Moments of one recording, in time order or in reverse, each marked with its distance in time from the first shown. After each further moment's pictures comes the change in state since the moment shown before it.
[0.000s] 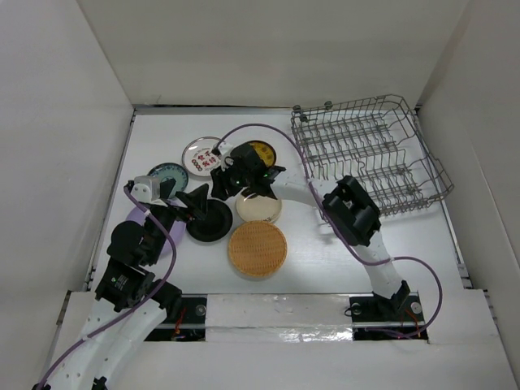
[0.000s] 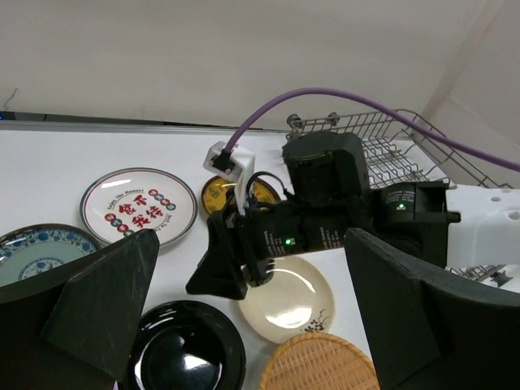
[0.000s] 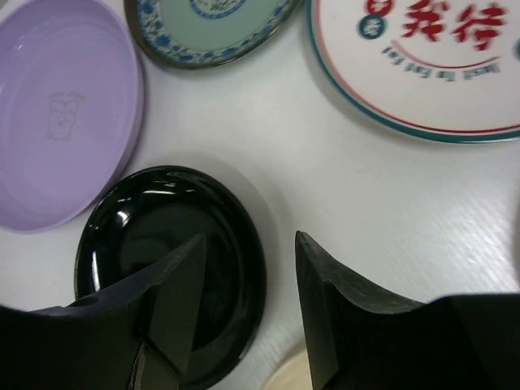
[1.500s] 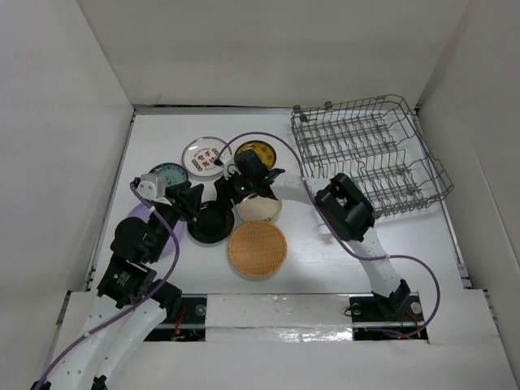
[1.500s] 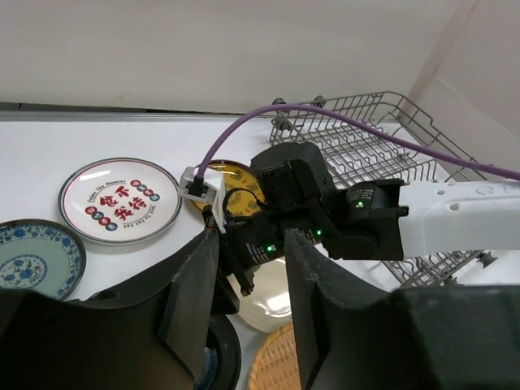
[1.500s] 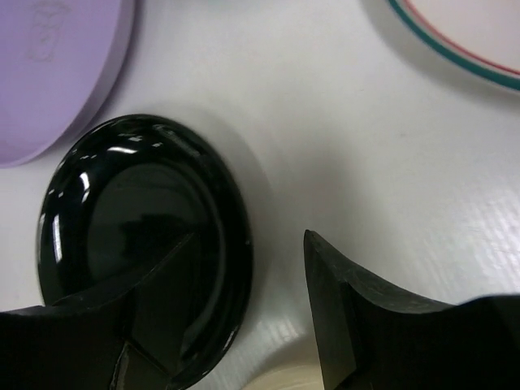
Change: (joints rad) left arm 0.000 0.027 0.000 -0.004 0.055 -0.014; right arm -0.030 0.101 0.018 -0.045 -0.175 -0.079
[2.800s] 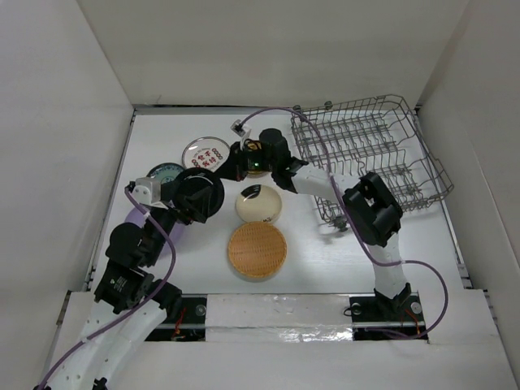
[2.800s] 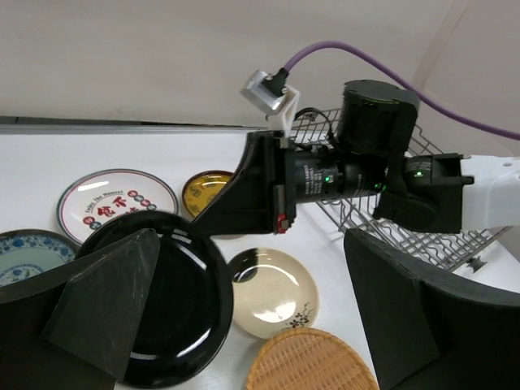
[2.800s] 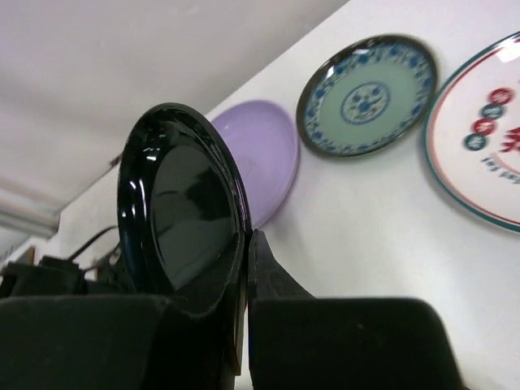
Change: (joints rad) left arm 0.000 -0.036 0.000 -0.002 0.008 0.003; right arm -0.071 -0.220 -0.158 0.415 -0.217 0.359
